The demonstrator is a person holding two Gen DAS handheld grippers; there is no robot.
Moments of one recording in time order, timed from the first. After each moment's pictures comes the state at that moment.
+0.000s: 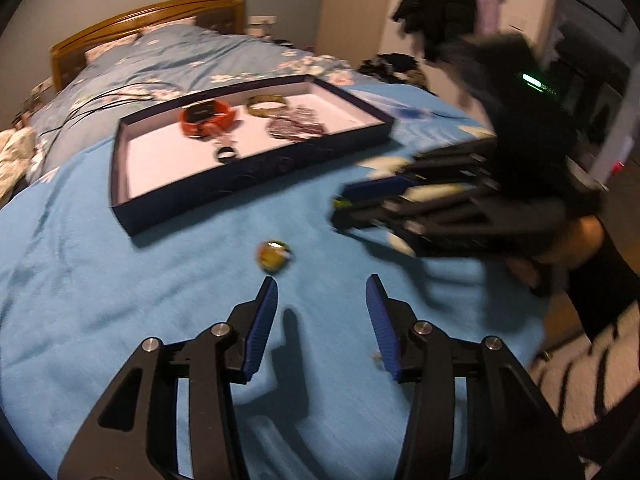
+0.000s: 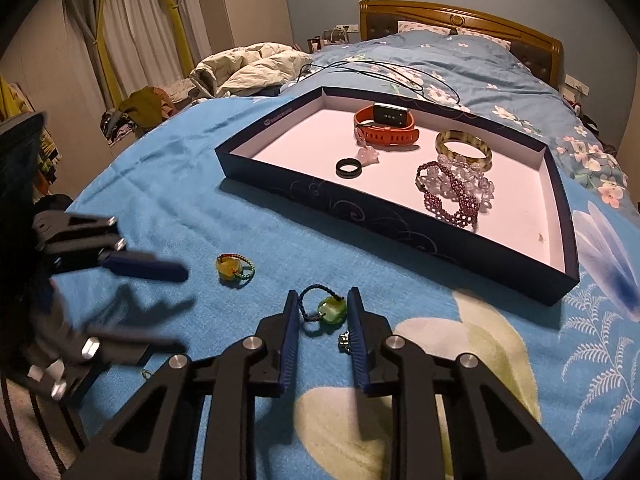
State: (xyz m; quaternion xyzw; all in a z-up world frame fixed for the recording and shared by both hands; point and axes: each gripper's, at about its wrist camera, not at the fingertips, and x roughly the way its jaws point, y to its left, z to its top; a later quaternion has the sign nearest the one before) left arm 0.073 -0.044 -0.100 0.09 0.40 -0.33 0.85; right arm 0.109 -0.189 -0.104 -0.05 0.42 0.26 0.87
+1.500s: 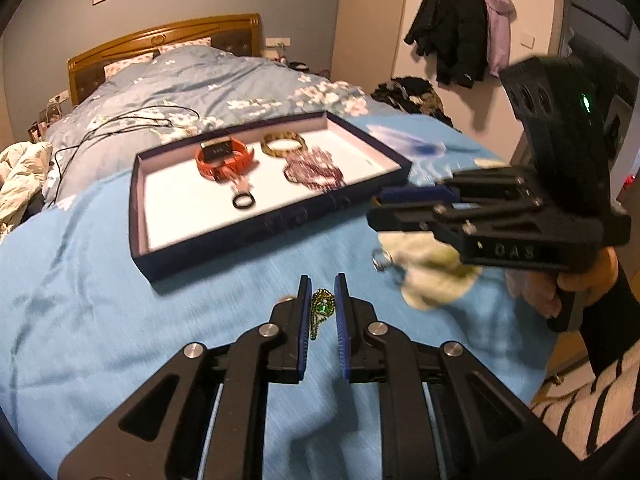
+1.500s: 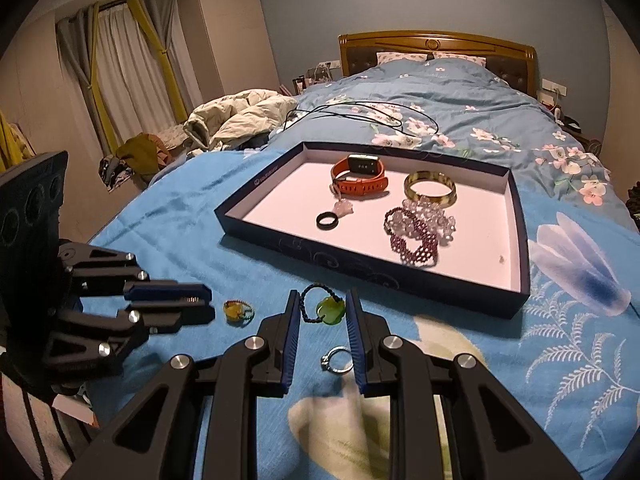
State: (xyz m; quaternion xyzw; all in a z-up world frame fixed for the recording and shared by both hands) left arm 0.096 -0.051 -0.076 0.07 0.36 -0.29 0.88; right arm 0.102 -0.217 -0.071 0.00 0.37 0.24 0.90
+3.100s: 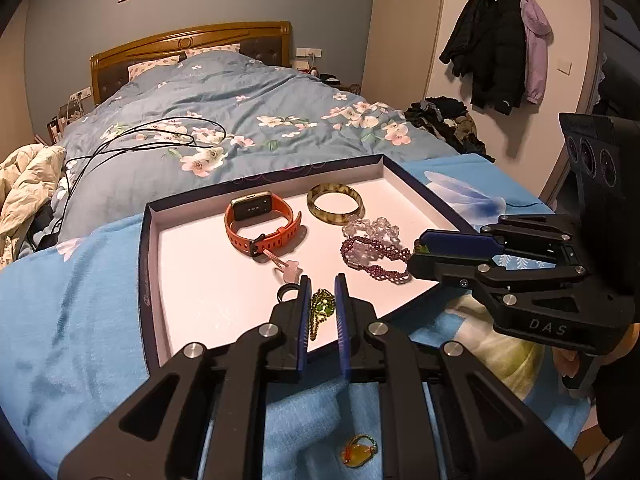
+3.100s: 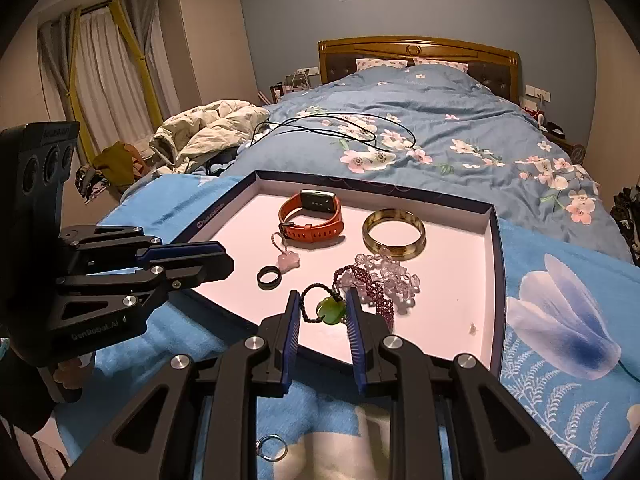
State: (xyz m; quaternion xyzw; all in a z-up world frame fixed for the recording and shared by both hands) left arm 0.195 -0.068 -0.070 0.06 0.35 -0.25 0.90; right arm 0.168 -0.225 -0.069 0.00 0.36 0.20 0.91
